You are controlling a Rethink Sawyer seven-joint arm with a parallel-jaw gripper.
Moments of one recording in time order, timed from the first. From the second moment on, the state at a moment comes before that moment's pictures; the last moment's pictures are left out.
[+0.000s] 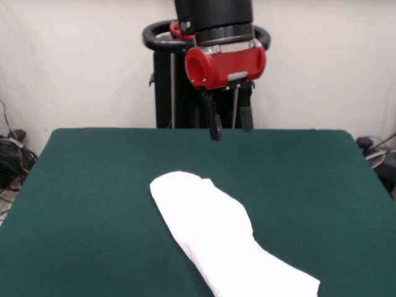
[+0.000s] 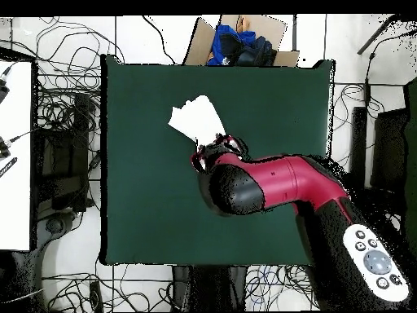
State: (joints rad) arm -0.82 -0.94 0.79 1.95 -0.48 0.42 1.29
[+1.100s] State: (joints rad) arm -0.83 -0.98 0.79 1.96 -0.43 0.42 1.29
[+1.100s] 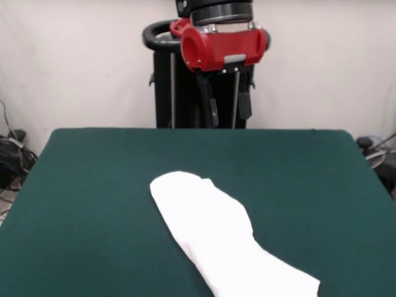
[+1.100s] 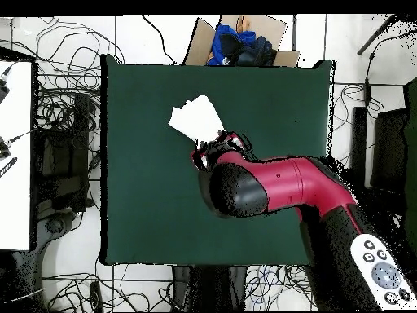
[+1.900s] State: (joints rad) arm -0.83 -1.00 0.79 1.96 -0.42 0.42 1.29
